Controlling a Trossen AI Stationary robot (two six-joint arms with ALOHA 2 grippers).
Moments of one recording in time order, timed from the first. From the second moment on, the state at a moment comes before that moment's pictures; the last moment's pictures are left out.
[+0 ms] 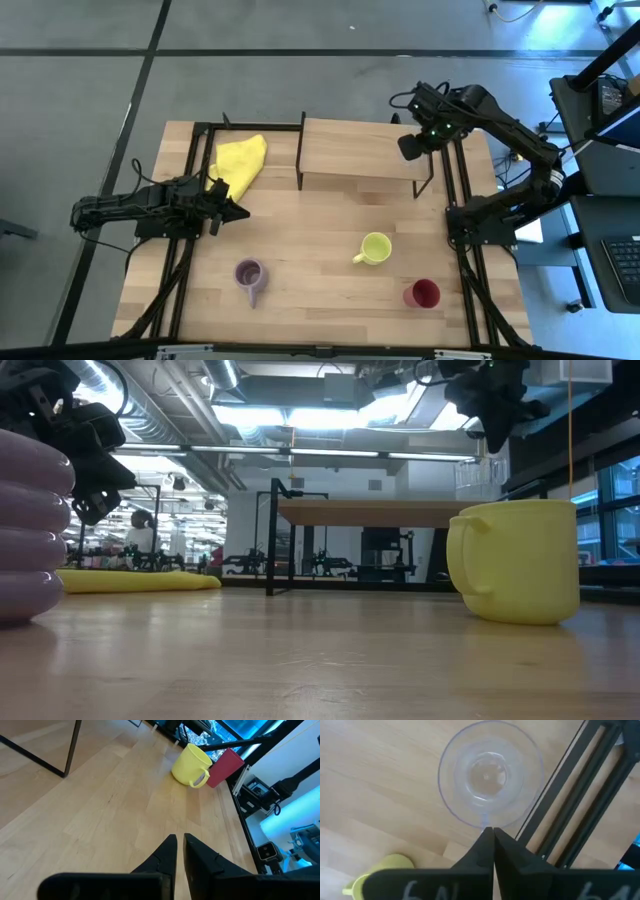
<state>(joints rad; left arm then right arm) 0.14 0.06 0.12 -0.39 0.22 -0.57 -0.61 1.39 1.58 -1.57 0.03 0.55</state>
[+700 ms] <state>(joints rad) 0.14 0.06 0.12 -0.39 0.22 -0.57 -0.57 1.28 1.41 -1.57 -0.06 0.69</state>
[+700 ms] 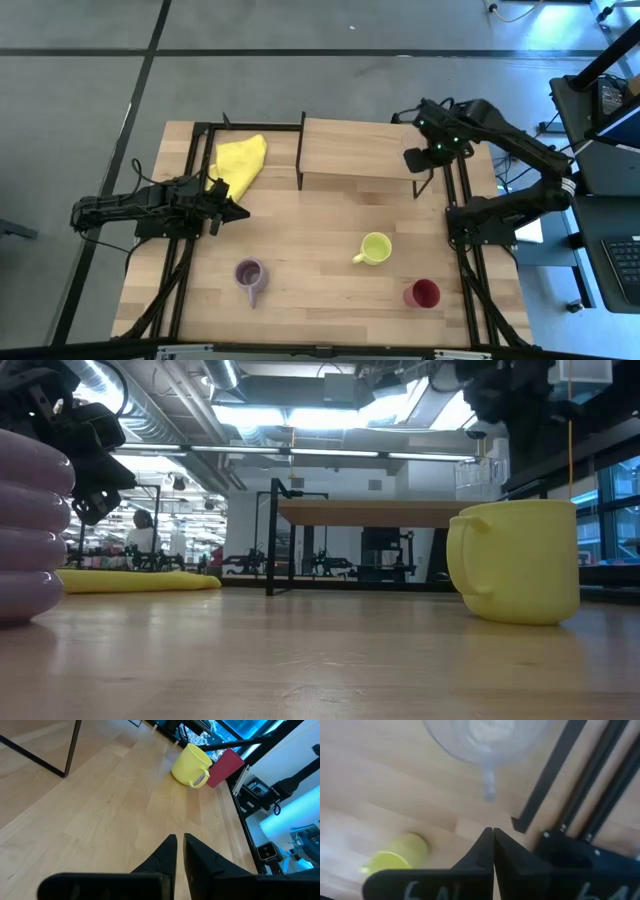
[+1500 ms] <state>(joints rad) 0.14 0.06 0.12 -0.38 0.22 -0.57 -0.58 1.26 1.37 -1.45 0.03 0.57</state>
